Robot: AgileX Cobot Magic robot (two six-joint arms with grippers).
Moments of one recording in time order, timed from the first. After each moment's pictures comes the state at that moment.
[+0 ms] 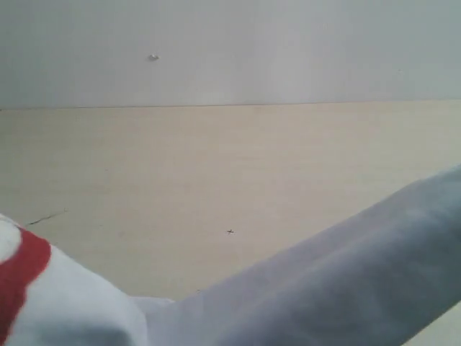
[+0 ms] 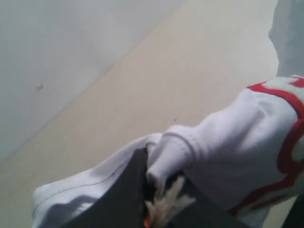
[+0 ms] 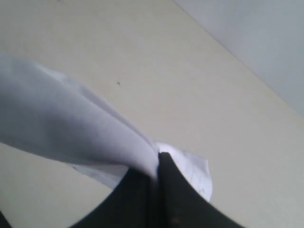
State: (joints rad) left arm -0.54 0.50 -1.15 -0.19 1.24 0.48; right arm 0.10 0.57 -0.99 0.29 1.23 -0.67
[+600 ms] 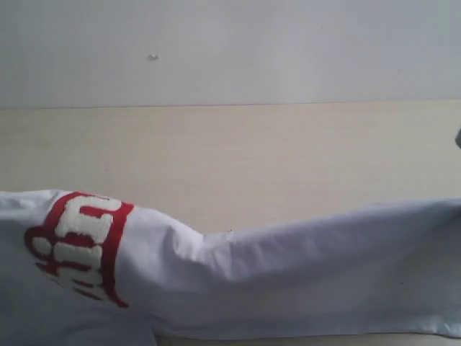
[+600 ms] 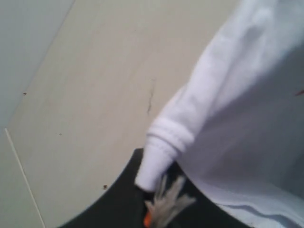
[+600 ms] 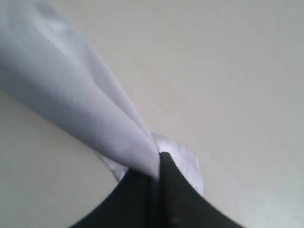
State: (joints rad) left arm -0.54 0.79 -0.57 0.49 0.75 0.22; right arm 0.12 0.98 -0.75 0.01 0.94 -0.53
